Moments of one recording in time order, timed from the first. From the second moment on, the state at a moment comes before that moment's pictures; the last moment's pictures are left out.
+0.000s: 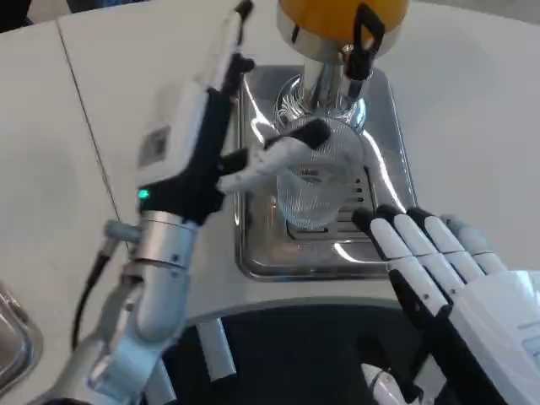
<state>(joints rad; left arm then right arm) -0.60 0.28 -0.17 0.38 0.55 -0.34 0.42 0.55 -0.09 0.00 -1.03 -1.01 -0.27 0.33</state>
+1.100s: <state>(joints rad) 0.35 0.62 0.12 -0.39 0.95 -0.27 0.25 0.21 0.06 0.11 -0.98 -0.84 0.05 0.25</state>
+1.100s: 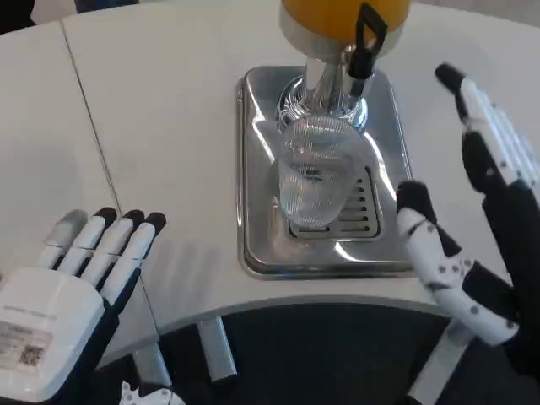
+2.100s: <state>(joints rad) 0.43 0.54 0.08 -0.44 0.95 -0.31 0.26 -0.28 0.07 0.10 -0.50 -0.57 0.10 -0.07</state>
